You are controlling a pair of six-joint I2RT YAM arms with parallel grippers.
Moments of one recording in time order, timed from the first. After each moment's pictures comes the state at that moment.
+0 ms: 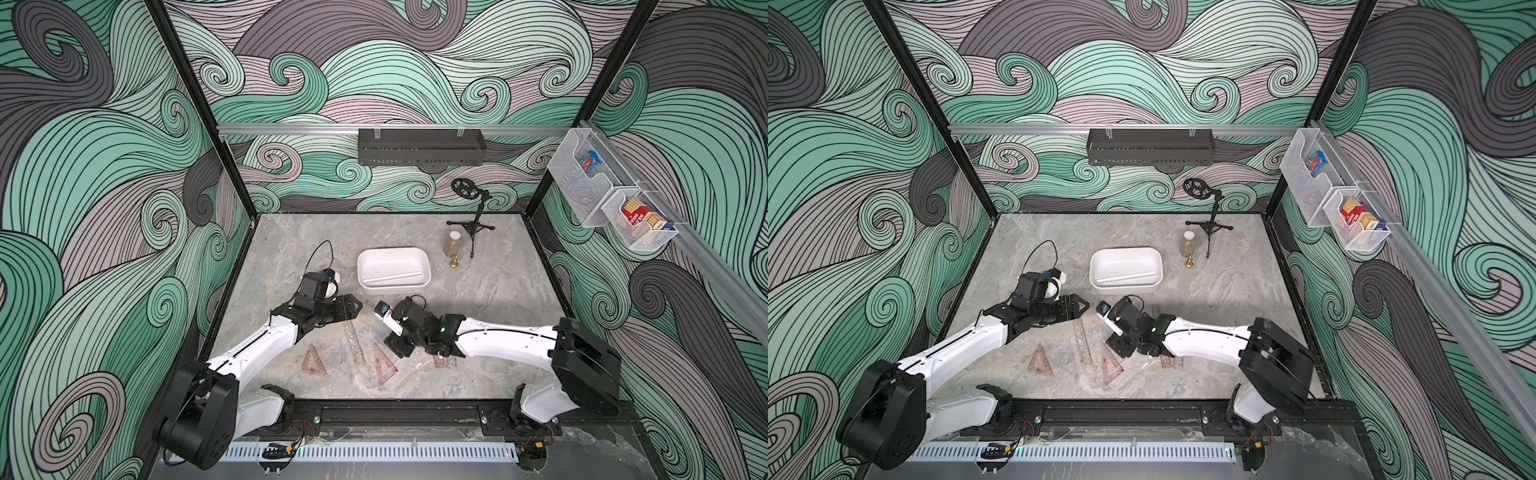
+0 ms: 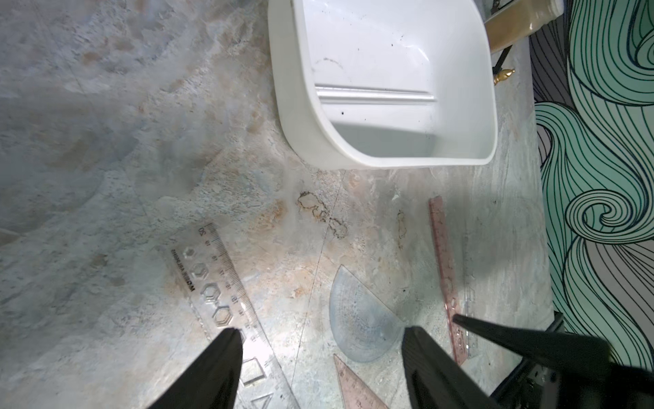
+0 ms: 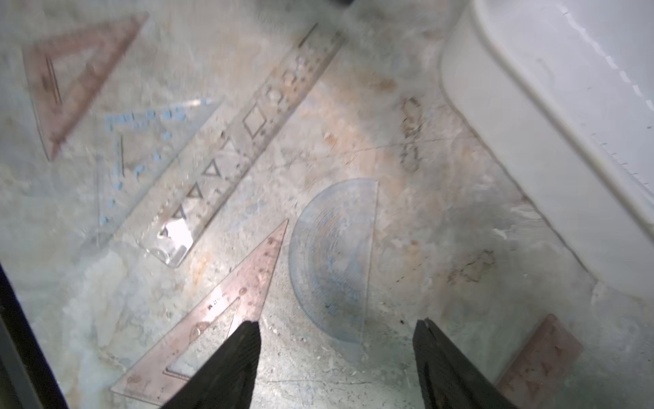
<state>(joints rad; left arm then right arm) -0.36 1.20 0.60 -0.23 0.33 -0.54 1.07 1.57 0.84 -0.27 0.15 0.05</state>
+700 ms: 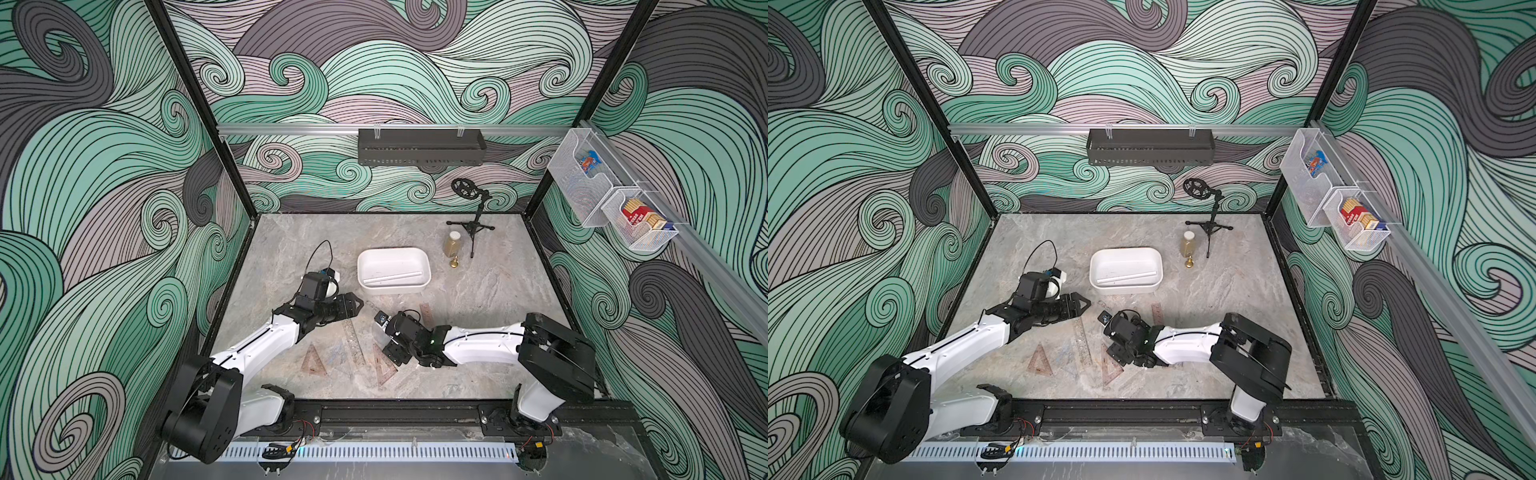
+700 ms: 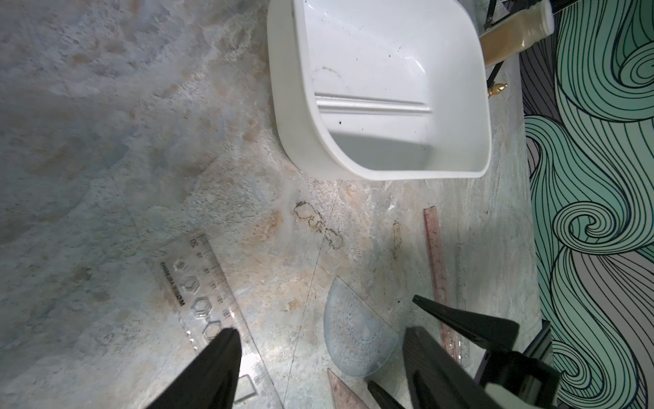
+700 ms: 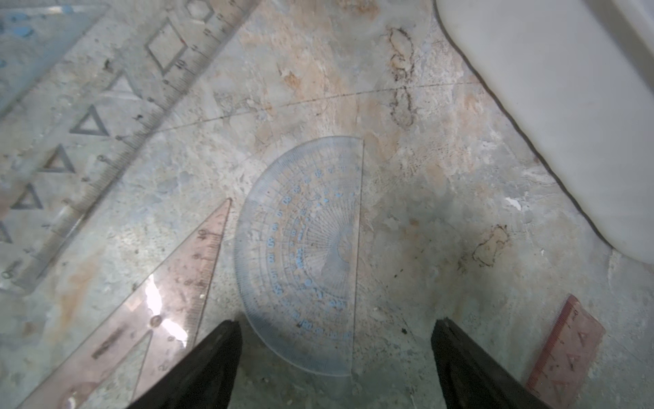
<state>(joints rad) -0.36 1.23 0.58 -0.17 0.34 -0.57 1.07 1.67 0.78 -0.13 0.30 0.07</state>
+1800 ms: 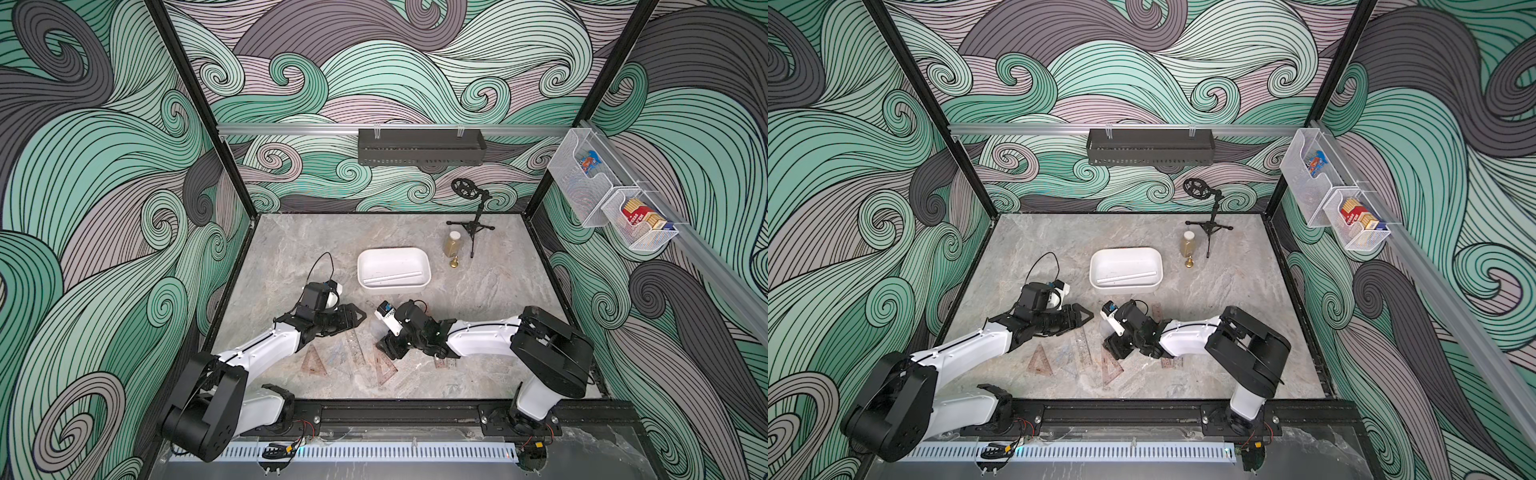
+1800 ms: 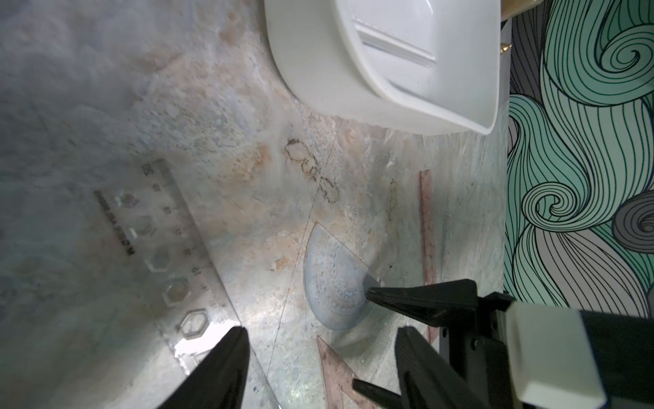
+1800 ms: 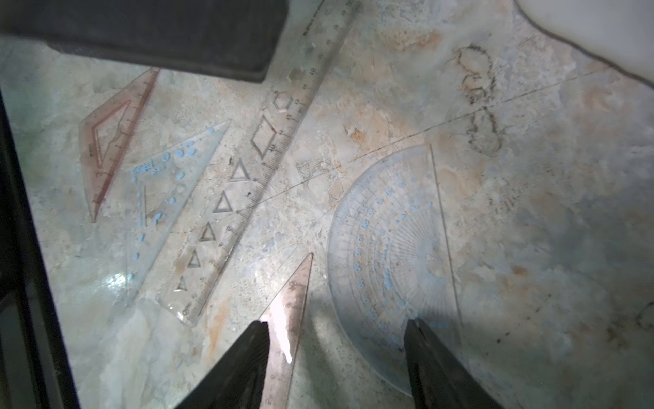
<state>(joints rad) -0.38 1.23 0.46 -0.08 0.46 -0.67 0.96 1.68 0.72 0.08 -0.14 0.26</state>
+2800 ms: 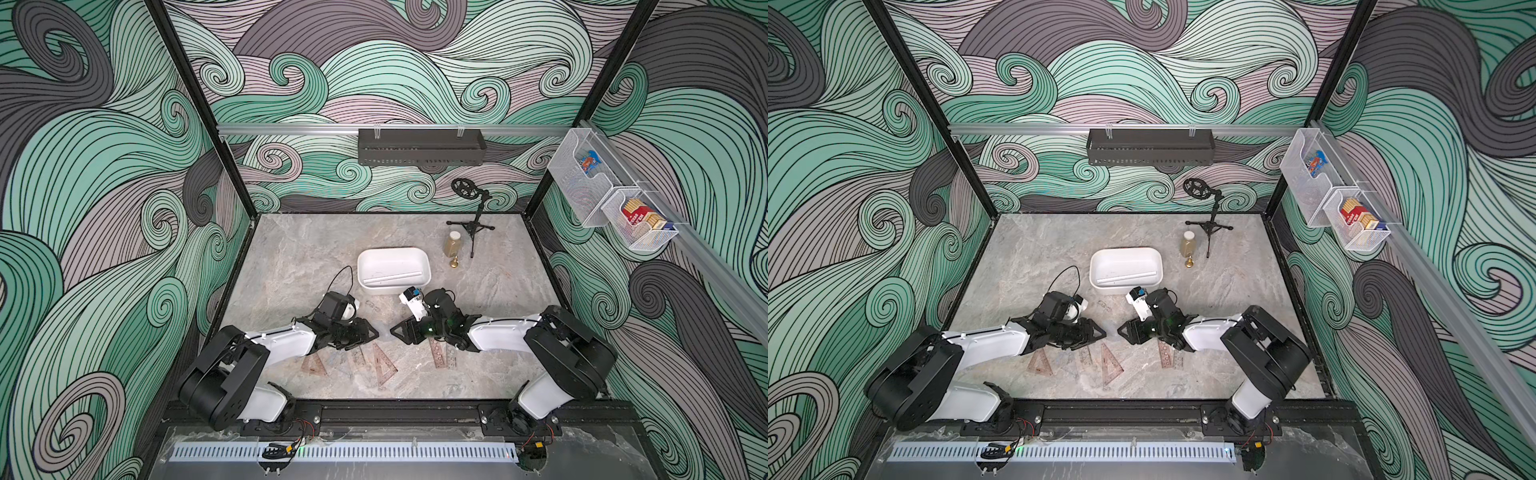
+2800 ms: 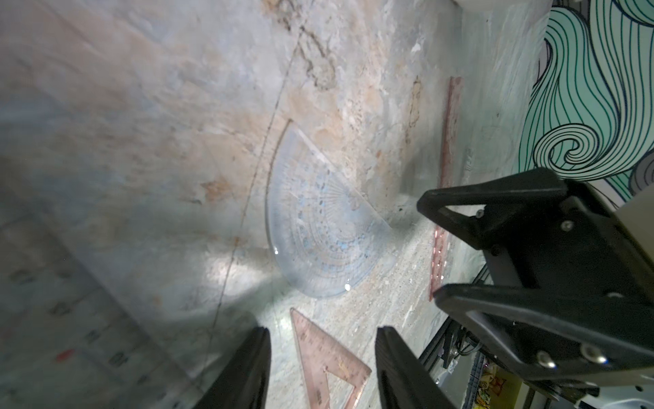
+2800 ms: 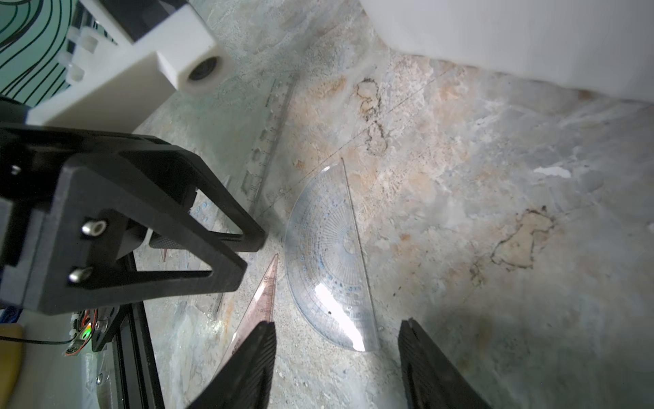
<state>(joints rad) -0.53 1.41 0.46 0.02 0.51 -0.77 0.73 1.61 0.56 0.27 -0.39 0.40</state>
